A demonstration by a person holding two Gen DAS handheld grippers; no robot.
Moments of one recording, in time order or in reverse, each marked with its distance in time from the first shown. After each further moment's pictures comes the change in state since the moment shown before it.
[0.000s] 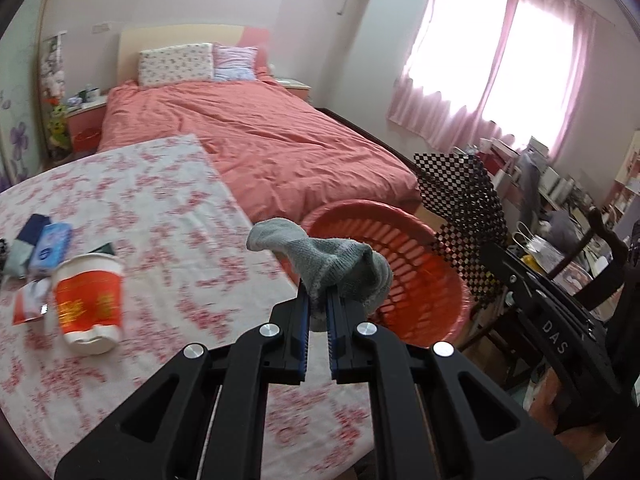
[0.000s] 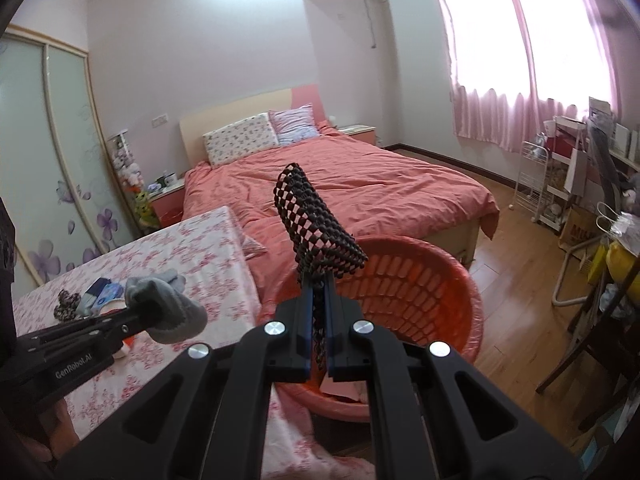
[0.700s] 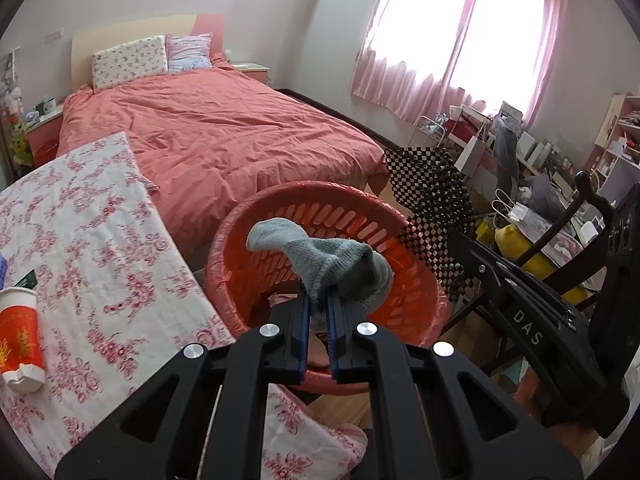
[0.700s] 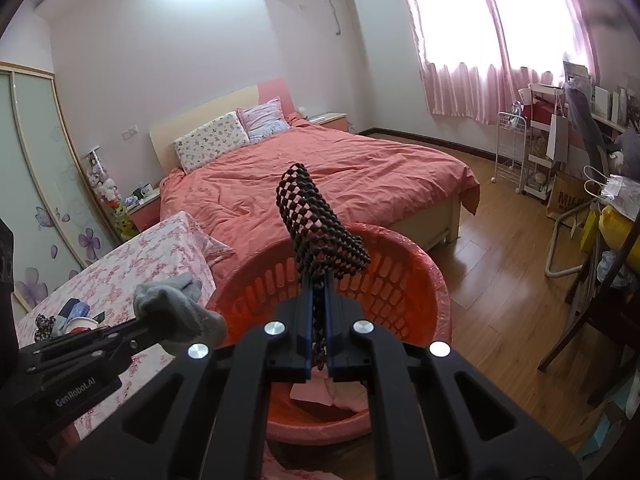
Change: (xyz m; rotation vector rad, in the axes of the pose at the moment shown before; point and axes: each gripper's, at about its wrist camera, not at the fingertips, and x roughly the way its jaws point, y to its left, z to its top) left arm 0.058 -0.054 0.006 0.095 0.074 -0.086; right arm 0.041 -0.063 -0.005 0.105 0.034 -0.050
